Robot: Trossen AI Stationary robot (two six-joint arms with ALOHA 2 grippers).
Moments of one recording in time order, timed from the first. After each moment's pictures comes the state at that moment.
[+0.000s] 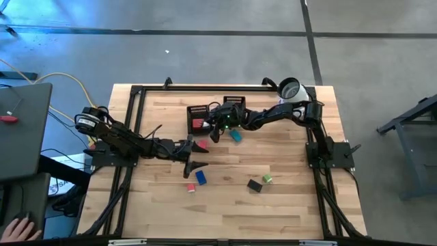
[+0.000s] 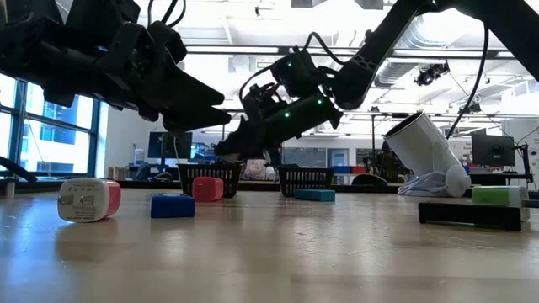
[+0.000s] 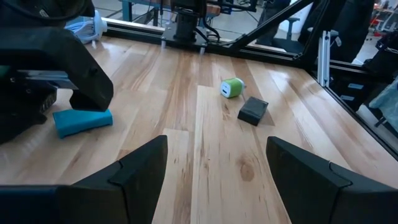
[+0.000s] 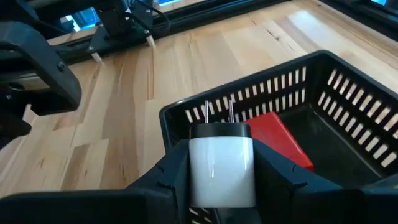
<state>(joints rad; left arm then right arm) -0.17 1.54 0.35 1.05 -0.13 -0.21 -0.28 2.10 1.17 0.53 -0.22 0.16</state>
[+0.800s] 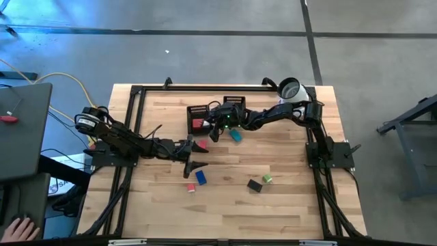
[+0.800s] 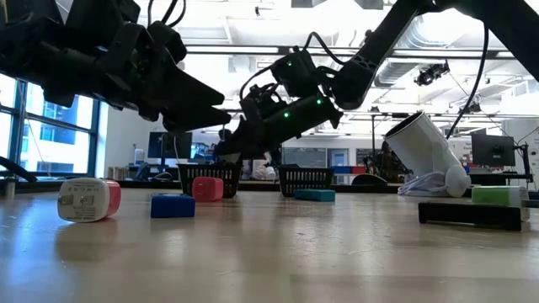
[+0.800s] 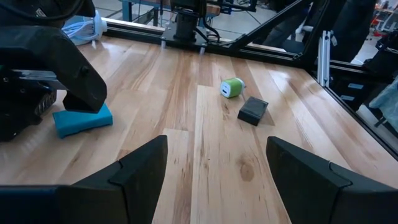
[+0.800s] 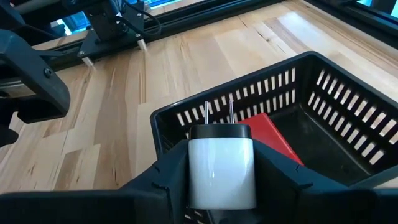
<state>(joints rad) -0.17 1.54 0.35 1.05 -0.13 -0.21 -0.28 2.10 1.17 0.53 -0.19 0.18</state>
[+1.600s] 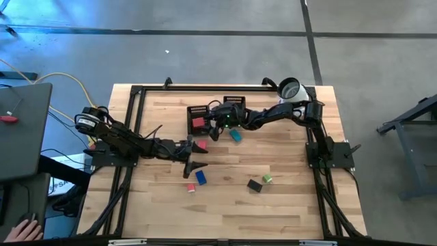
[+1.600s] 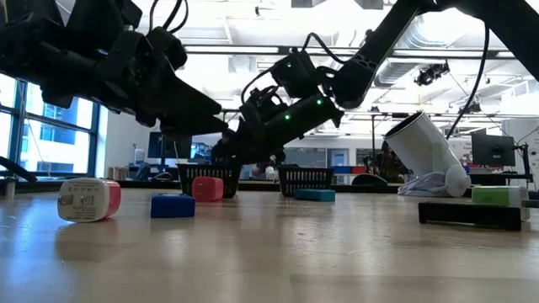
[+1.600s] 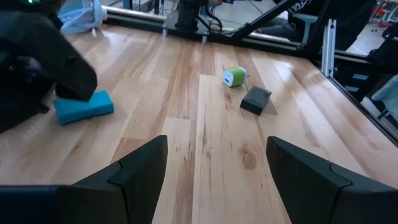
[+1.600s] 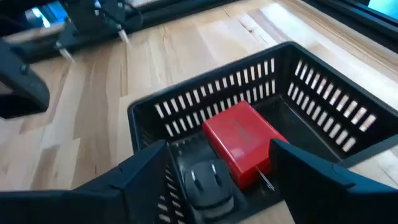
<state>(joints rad) -0.17 1.54 0.35 1.00 -0.13 -0.22 -0.29 2.09 1.17 0.48 -0.13 0.17</state>
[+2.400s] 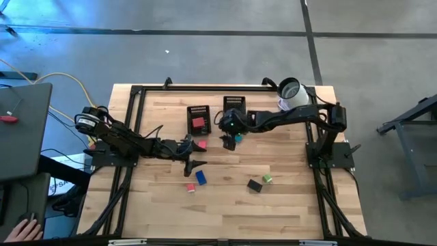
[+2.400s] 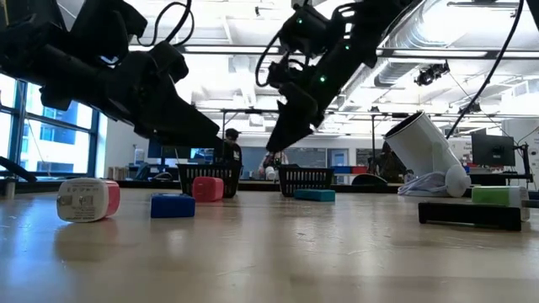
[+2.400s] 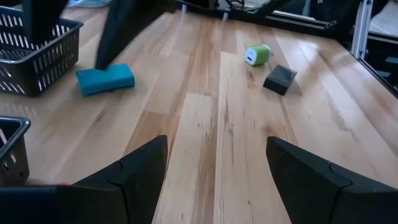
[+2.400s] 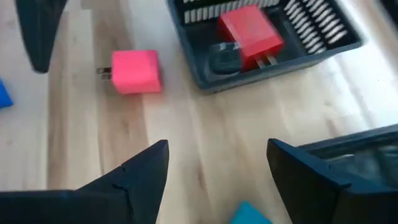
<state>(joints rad) -0.15 1.54 0.35 0.92 -0.17 -0.24 -0.16 1.81 1.17 -0.20 0.08 0.02</state>
